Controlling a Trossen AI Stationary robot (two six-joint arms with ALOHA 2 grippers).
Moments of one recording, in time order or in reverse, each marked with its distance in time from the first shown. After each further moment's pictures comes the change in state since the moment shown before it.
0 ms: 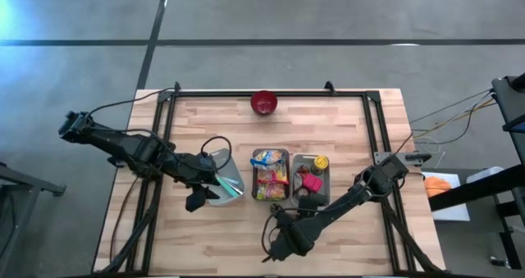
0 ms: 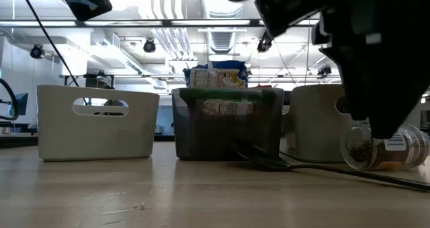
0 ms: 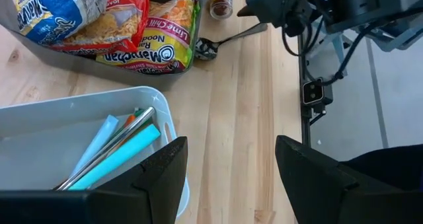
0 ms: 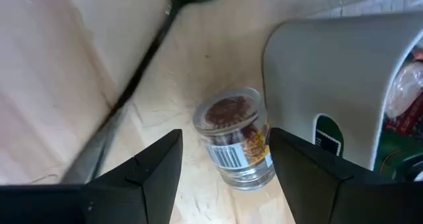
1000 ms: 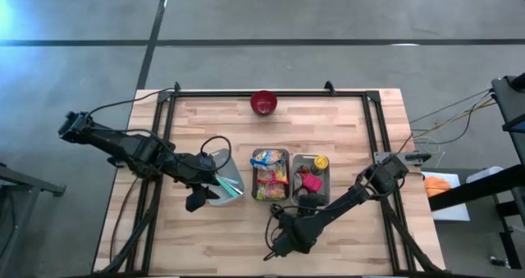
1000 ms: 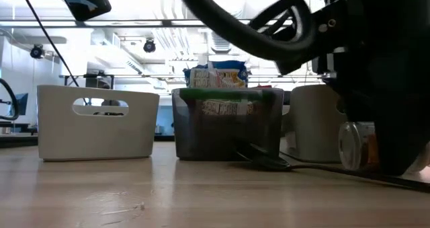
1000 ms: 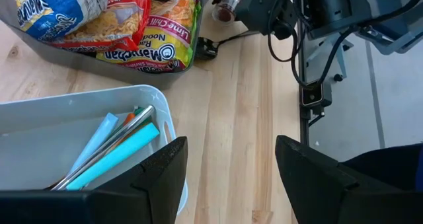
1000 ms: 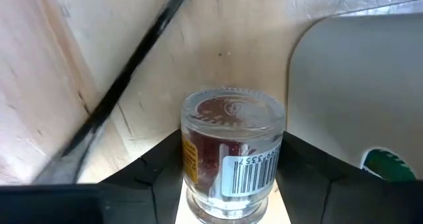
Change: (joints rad) left arm 0.000 0.000 0.000 -0.001 0.000 -0.019; right arm -0.004 -0.008 -0.163 0.181 -0.034 -0.087
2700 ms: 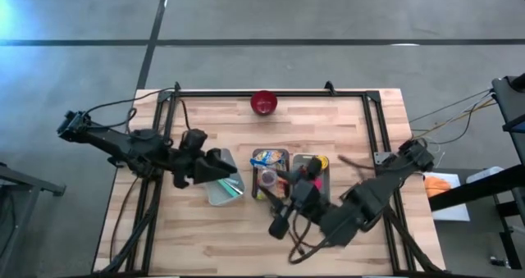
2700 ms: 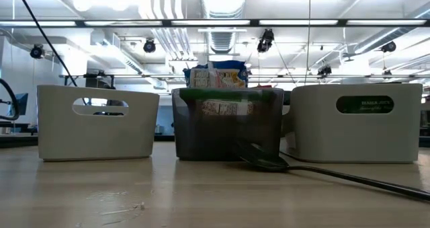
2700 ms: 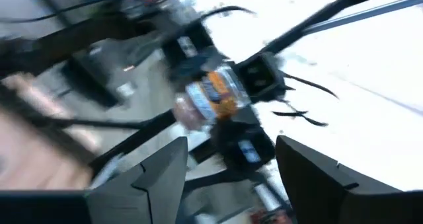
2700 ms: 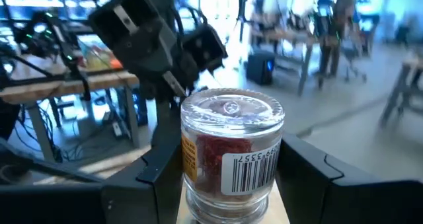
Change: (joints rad) left arm -0.013 -0.042 -0.010 0.966 -0.108 -0.386; right arm 0.054 -0.446 0.267 0.895 1.024 -0.626
